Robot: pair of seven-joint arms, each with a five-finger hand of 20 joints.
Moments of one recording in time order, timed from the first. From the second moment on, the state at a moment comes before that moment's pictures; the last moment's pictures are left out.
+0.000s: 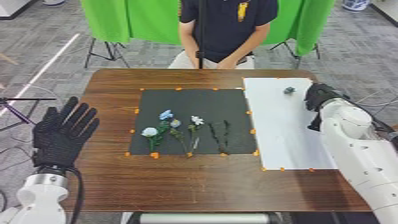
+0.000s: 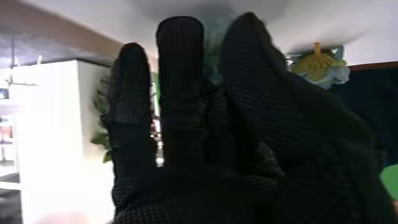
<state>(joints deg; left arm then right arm) 128.4 -53.4 -99.0 -124.9 8.1 15.1 19.6 -71.1 -55.7 76.3 -76.4 -137.3 -14.1 20.4</state>
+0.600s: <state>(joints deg) 131.0 -54.4 -100.9 -125.5 7.9 15.3 19.1 -83.2 -55.8 76.9 -94.8 -125.2 -2.9 23.5</state>
